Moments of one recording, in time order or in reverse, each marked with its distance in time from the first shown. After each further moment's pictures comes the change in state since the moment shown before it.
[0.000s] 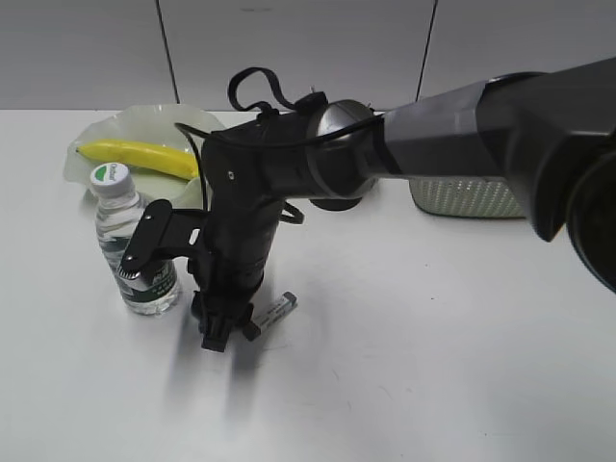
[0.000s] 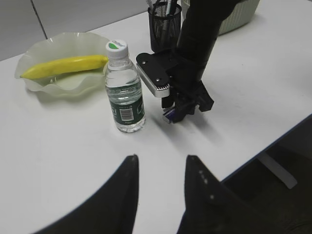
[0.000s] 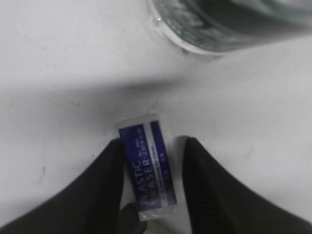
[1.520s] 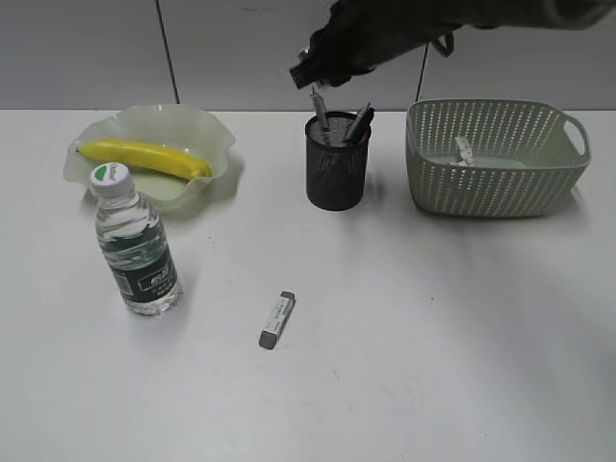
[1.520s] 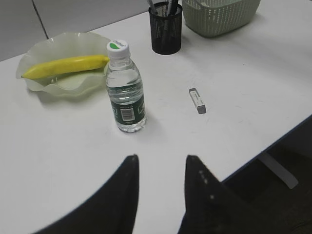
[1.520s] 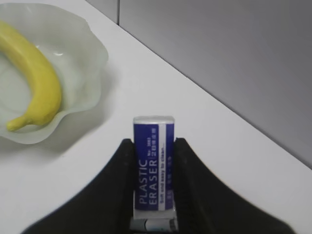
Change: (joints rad) left arm 0.000 0.000 0.000 0.003 0.000 -0.001; right arm -0.384 -0.244 0.000 0.093 -0.444 0.242
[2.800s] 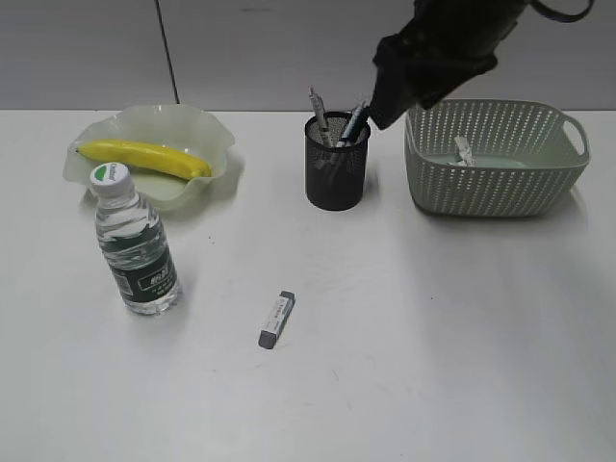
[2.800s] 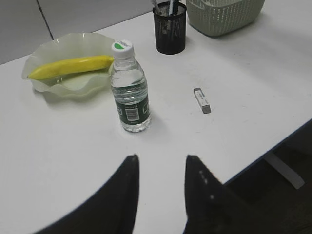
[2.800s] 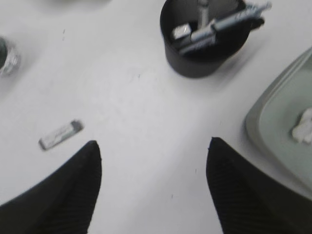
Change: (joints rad) left arm 0.000 0.000 0.000 0.018 -0.001 0.000; right arm -0.049 -0.225 0.012 -0.047 0.743 0.182
